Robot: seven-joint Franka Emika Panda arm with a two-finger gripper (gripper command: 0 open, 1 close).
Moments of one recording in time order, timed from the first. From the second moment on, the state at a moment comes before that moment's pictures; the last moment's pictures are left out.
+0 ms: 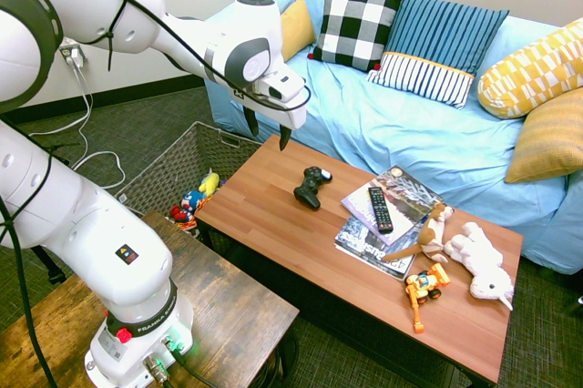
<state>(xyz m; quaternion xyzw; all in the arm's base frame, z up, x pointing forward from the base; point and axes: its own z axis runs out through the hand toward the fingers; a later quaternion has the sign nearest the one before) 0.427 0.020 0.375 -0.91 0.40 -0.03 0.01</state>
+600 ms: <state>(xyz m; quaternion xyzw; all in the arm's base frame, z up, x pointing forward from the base) 0.455 0.004 0.347 -0.92 0.39 -0.08 -0.01</state>
